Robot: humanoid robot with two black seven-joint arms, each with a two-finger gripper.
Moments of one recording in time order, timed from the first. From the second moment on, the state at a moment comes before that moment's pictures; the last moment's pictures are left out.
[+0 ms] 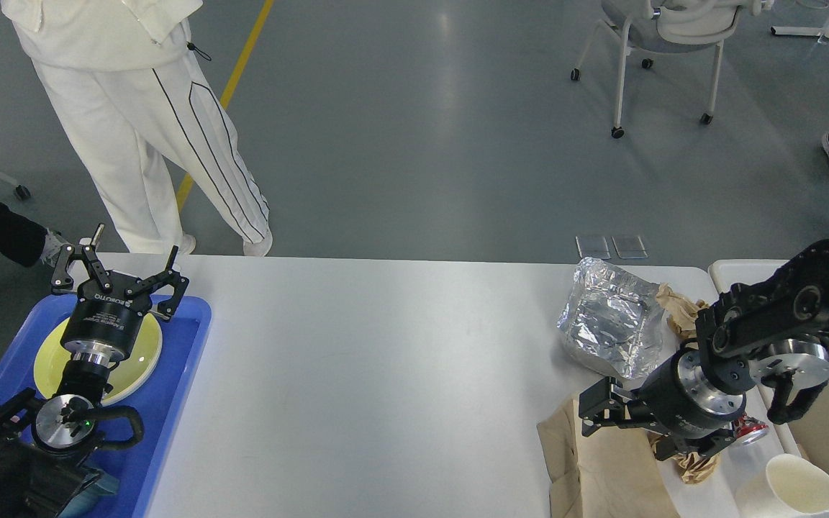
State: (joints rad) left arm -0.47 0.32 -0.89 -0.55 -0.34 -0.72 -0.31; right arm 1.83 -0.32 -1.29 1.69 0.03 0.23 0.04
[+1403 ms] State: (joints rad) left arm -0.47 0.32 -0.89 -0.55 -0.34 -0.73 -0.31; right arm 1.76 -0.32 -1.22 1.67 0.03 0.13 0.05
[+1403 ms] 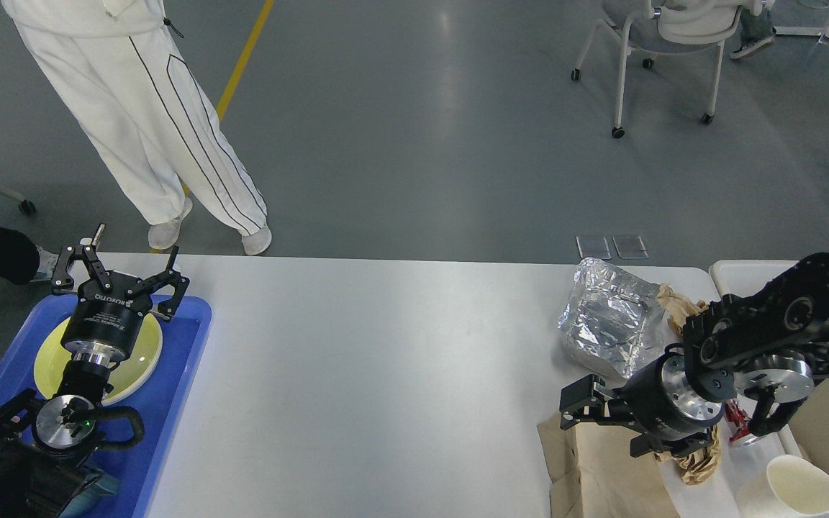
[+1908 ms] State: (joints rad) left arm -0.47 0.32 -0.89 -0.55 -0.35 -0.73 -0.31; right arm 1.67 -0.17 -1.25 1.62 0.04 0.04 0.06
